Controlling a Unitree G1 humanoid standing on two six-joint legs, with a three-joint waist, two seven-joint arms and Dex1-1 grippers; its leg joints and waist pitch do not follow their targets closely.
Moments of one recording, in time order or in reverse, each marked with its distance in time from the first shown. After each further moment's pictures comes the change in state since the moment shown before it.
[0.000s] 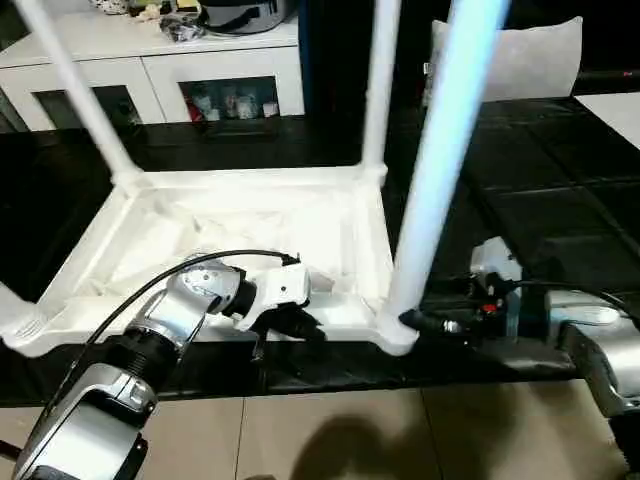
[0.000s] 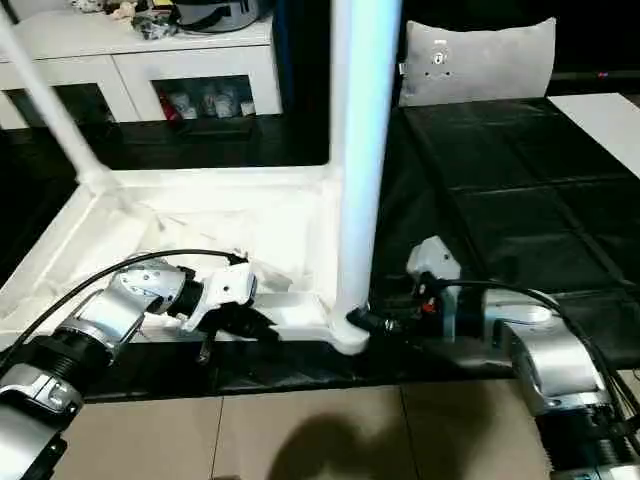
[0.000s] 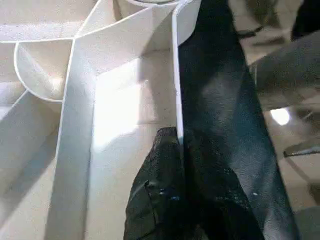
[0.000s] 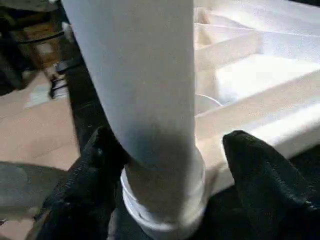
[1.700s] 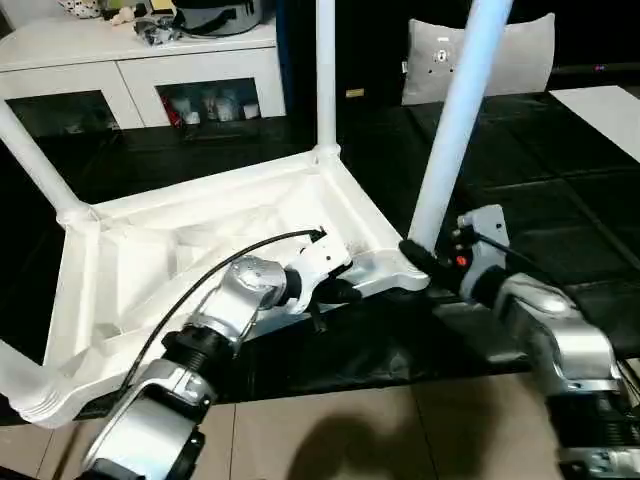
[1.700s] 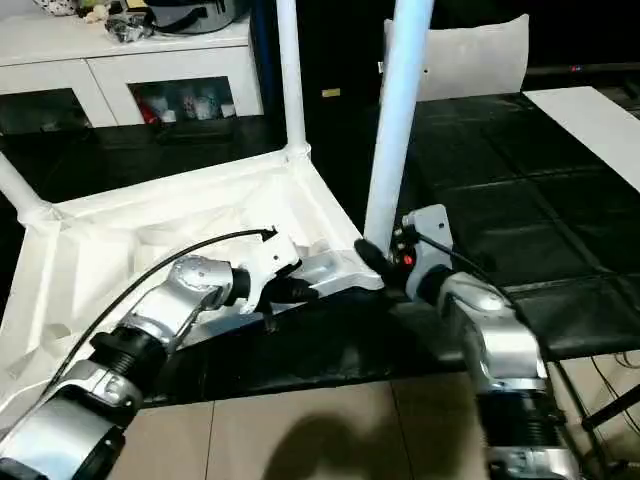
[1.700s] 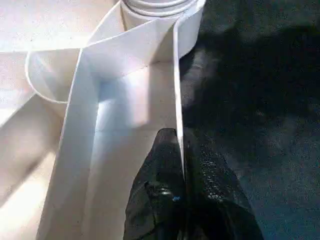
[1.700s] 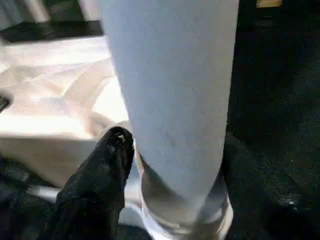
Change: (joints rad) left arm -0.041 -0.211 0.097 0.038 0.017 0.259 0.410; right arm -0.063 0.231 -0.128 0.050 -0.090 0.090 -0.580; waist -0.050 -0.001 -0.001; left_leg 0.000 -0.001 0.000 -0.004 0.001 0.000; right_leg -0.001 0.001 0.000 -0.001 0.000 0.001
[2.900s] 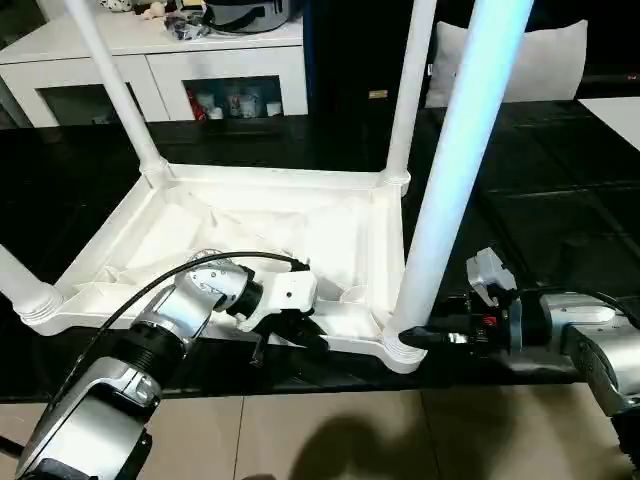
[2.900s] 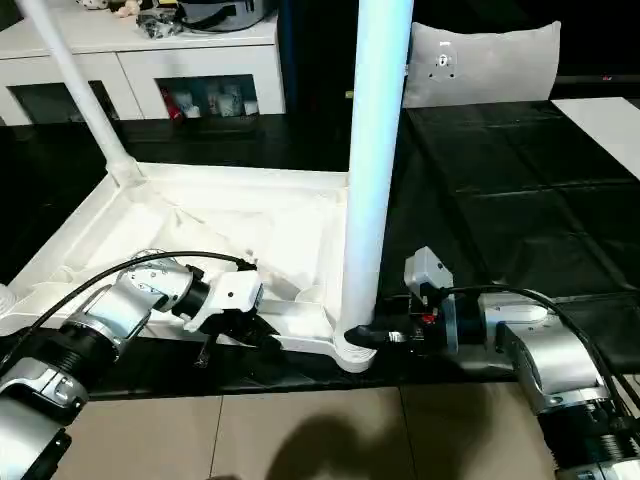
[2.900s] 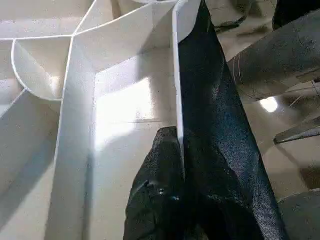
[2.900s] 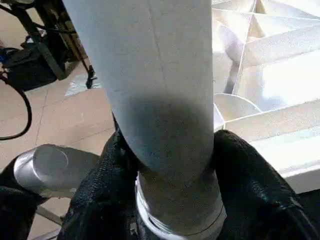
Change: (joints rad) left arm 0.013 0.195 -0.114 -0.015 -0.001 -0.286 -0.461; right arm 0.057 -0.263 0.158 -0.034 0.124 -0.056 0.685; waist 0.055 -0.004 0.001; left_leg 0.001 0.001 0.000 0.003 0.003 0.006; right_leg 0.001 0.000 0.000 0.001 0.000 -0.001
